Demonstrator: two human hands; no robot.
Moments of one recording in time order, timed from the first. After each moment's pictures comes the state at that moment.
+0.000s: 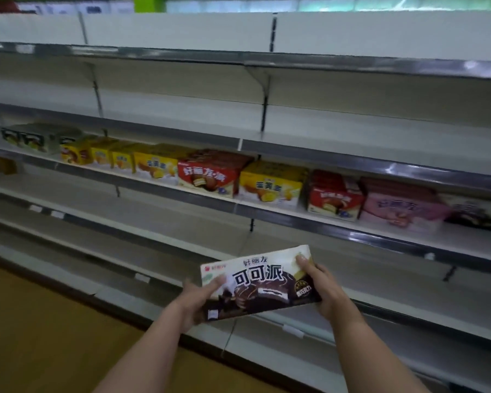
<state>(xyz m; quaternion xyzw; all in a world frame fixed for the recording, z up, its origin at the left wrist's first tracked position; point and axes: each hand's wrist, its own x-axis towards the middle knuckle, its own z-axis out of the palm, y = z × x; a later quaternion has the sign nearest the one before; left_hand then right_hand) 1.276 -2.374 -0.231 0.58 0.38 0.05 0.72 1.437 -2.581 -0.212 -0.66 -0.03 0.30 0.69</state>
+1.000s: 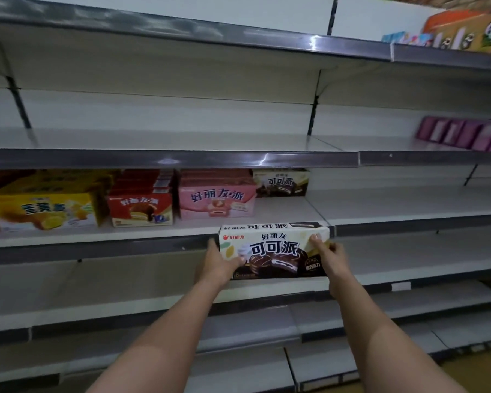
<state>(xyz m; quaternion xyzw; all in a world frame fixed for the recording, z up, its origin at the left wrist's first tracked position) 1.629 -2.741 -0.208 0.82 0.16 0.05 0.55 1.652 -2.970 -0.194 -0.70 0.14 -0.04 0.69</state>
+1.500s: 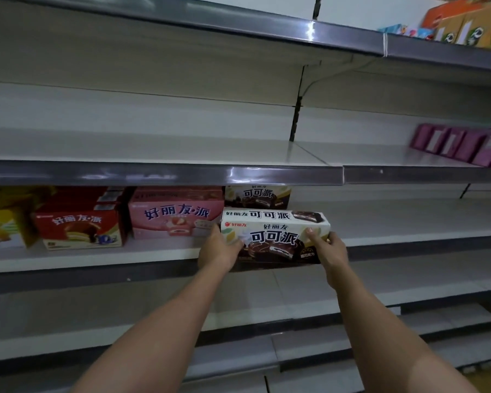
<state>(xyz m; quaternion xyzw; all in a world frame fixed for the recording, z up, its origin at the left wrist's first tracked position) 1.762 -2.824 -0.185 0.86 0.16 0.10 0.48 1.769 -3.041 -0.175 -0.74 0.12 -0.08 0.66</state>
